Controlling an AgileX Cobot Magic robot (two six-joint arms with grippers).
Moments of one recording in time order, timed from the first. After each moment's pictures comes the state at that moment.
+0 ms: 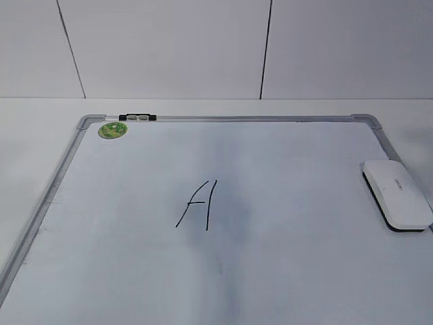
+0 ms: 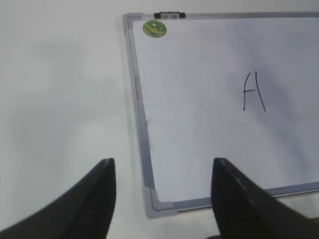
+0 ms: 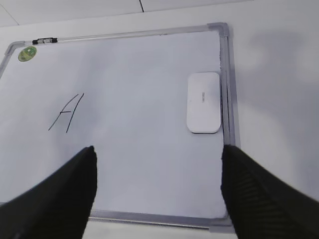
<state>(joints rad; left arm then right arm) -0.18 0.54 -1.01 -0.08 1.26 -0.11 0.22 0.60 -1.13 -0.03 1.27 0.15</state>
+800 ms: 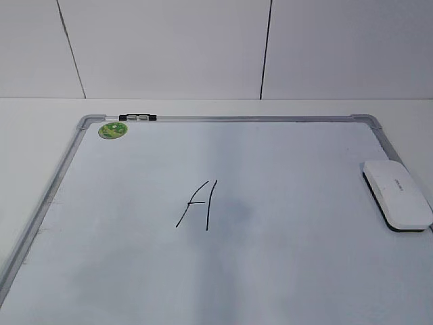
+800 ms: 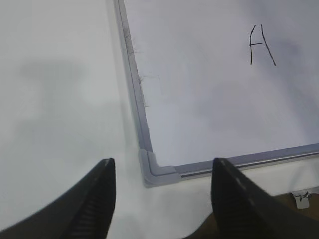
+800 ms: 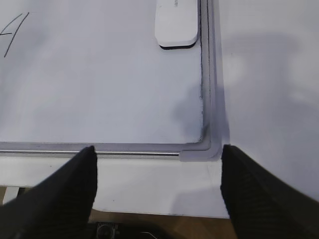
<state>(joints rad) -0.18 0.20 -0.61 -0.13 1.20 -0.07 0.22 0.14 -0.59 -0.07 1.27 0.15</state>
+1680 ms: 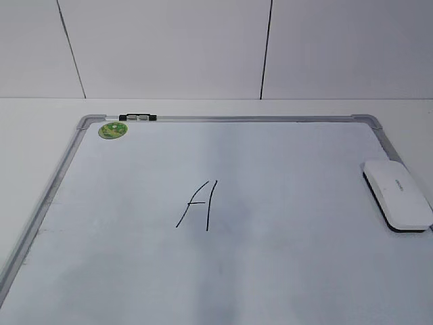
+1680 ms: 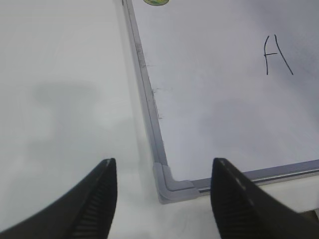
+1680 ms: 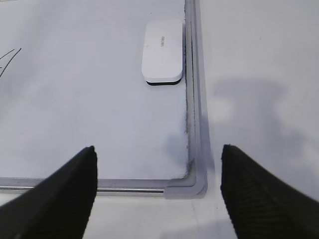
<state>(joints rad) -0.18 0.11 -0.51 -0.09 1.10 -0.05 0.22 0.02 -0.51 -0.14 1.16 0.15</state>
